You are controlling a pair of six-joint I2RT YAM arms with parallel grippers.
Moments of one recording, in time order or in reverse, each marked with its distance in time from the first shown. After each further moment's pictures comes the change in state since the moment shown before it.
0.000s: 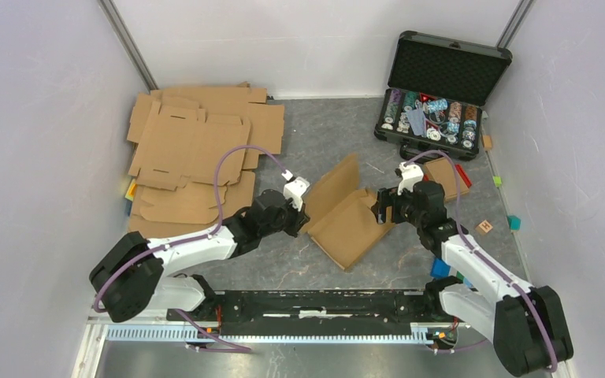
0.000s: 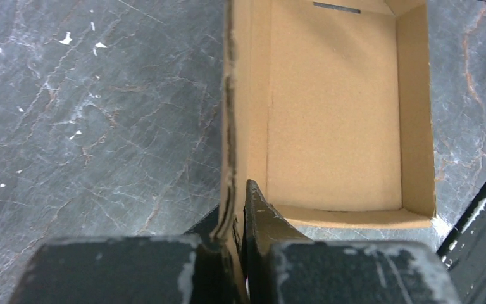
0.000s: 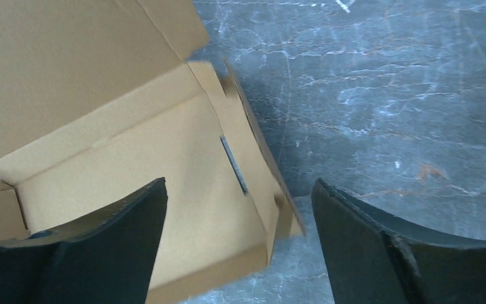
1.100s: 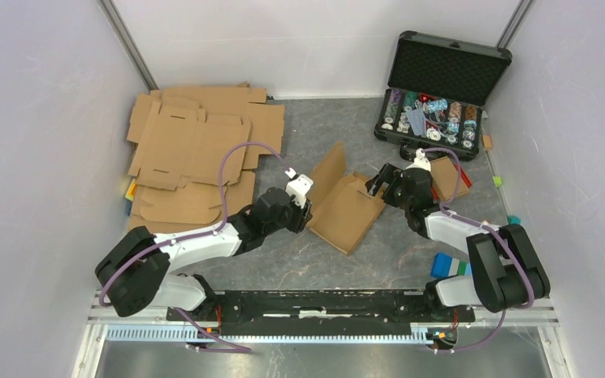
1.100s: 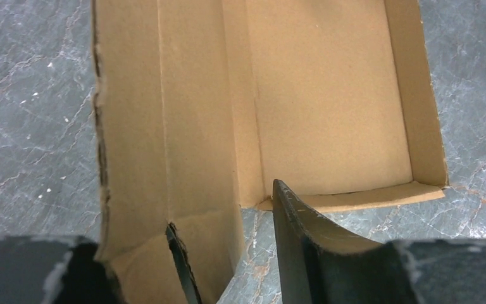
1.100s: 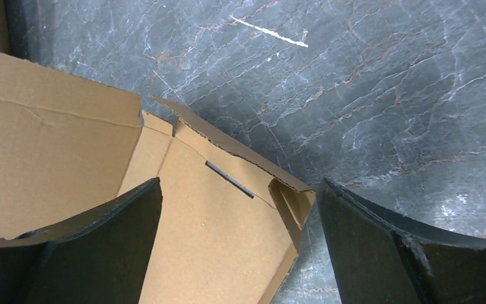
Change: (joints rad) left arm -0.010 0.039 0.027 0.005 -0.121 0.058; right arm -0.018 0.346 0.066 0.316 0.181 0.528
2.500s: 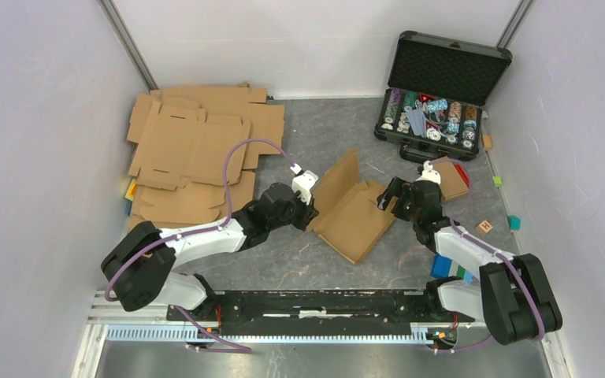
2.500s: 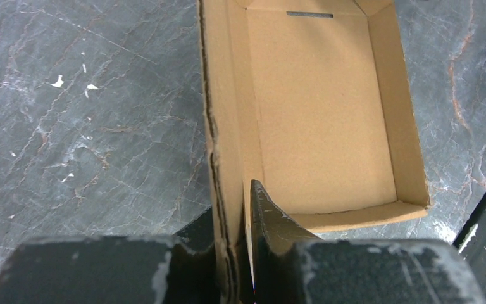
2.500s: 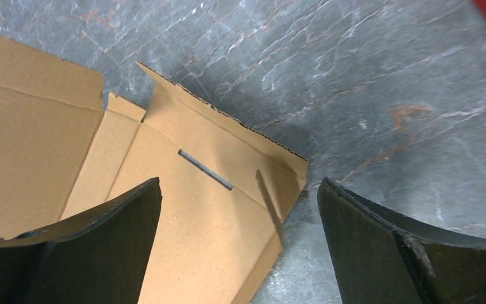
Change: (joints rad) left arm 0.002 0.062 0.060 0.035 0.129 -0.053; right arm -0.028 -0.154 -0.106 -0.134 0.031 -0.072
